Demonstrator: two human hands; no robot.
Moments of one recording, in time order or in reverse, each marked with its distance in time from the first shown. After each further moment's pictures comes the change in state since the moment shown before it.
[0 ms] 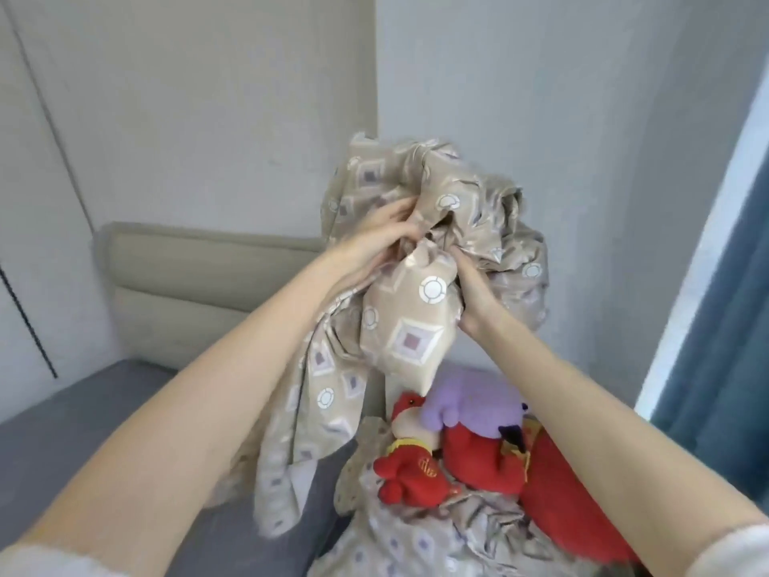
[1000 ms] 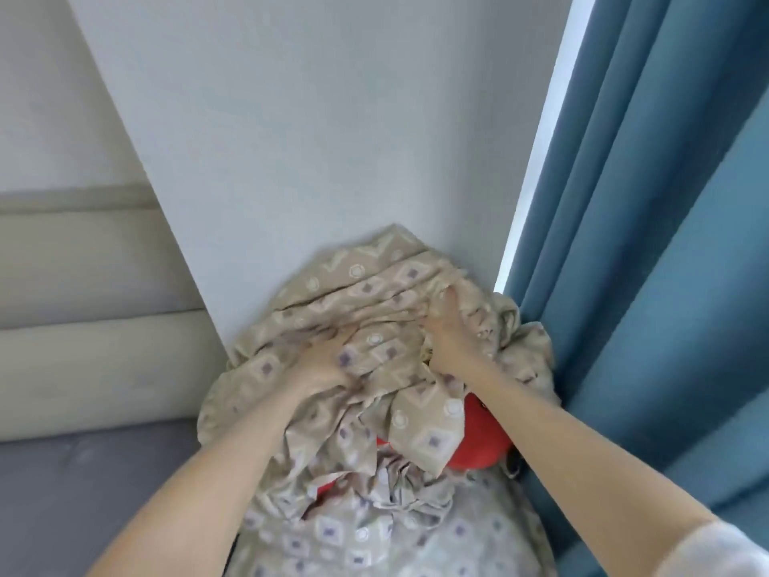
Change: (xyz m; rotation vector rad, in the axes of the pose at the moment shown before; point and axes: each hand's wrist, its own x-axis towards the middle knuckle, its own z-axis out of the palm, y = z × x) left_hand 0.057 -0.321 0.082 0.992 -0.605 -0.356; right_hand 0.011 0.064 -0.248 -1.757 0.326 0.377
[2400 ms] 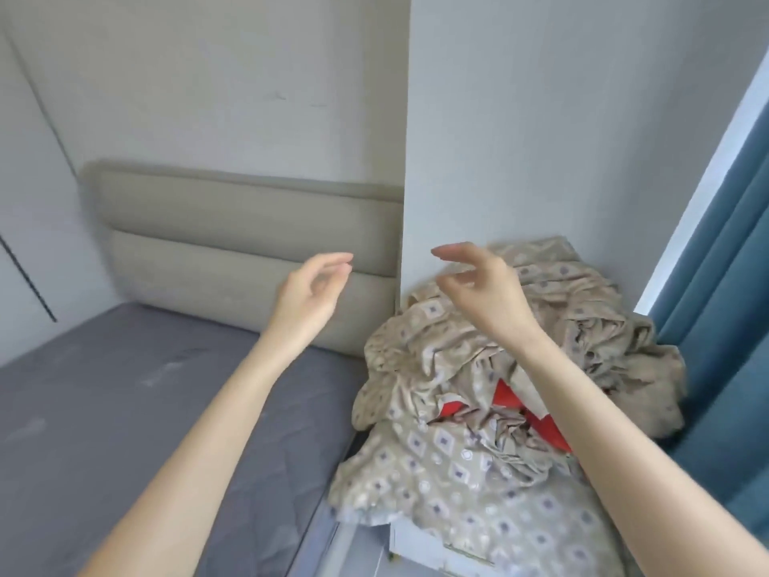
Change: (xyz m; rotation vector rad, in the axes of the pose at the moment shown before) left_hand -0.424 0.025 -0.078 -0.666 0.936 -0.059; right_hand -0.271 -0.175 -0.059 0.673 0.276 -0.638
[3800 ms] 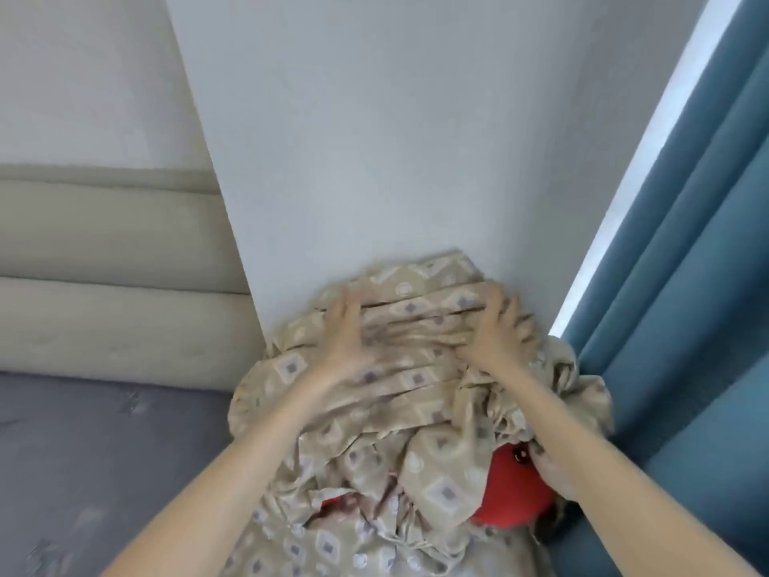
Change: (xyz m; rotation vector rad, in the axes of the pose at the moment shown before) left_hand 0.212 -0.117 0.338 0.412 -0.450 0.008; right_hand 0.153 0.336 -0.075 -0.518 -0.023 0.680
